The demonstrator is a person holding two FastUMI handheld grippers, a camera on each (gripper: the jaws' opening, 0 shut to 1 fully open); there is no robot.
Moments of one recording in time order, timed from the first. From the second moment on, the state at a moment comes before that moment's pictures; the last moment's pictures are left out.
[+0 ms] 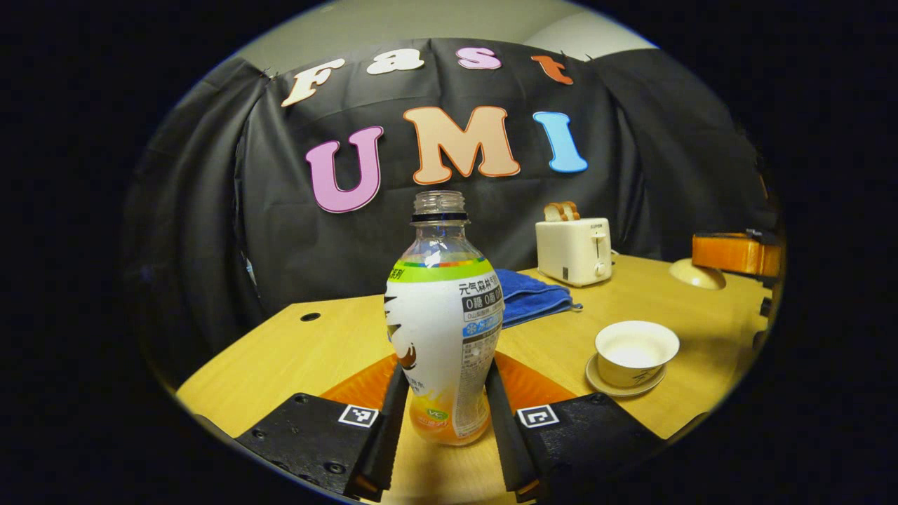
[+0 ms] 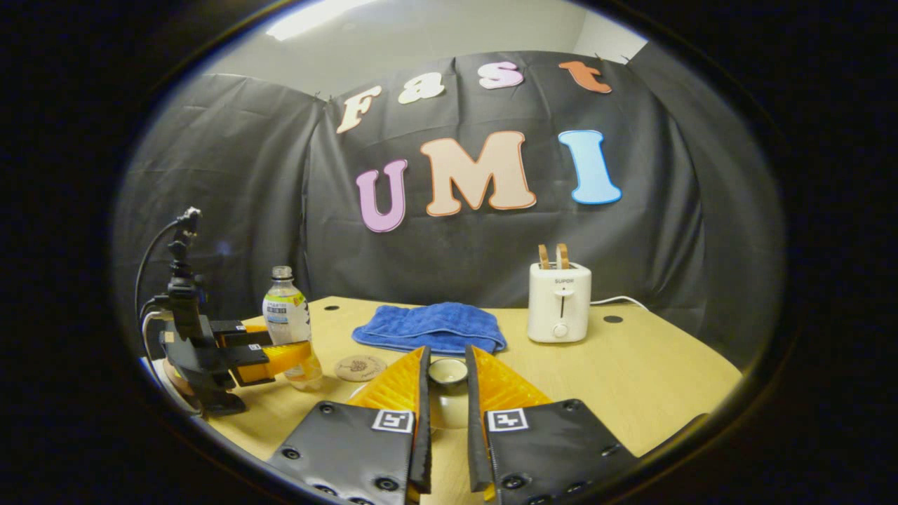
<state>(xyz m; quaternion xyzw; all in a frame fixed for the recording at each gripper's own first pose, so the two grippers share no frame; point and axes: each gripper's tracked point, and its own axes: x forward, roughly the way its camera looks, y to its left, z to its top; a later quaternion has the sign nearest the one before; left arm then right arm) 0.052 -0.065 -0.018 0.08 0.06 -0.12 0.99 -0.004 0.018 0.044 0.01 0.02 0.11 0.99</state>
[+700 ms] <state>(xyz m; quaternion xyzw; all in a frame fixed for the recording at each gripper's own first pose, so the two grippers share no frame) 0.057 -0.080 -0.015 0.35 0.04 -0.12 0.93 -0.008 0.001 0.040 0.01 0.02 0.10 0.99</state>
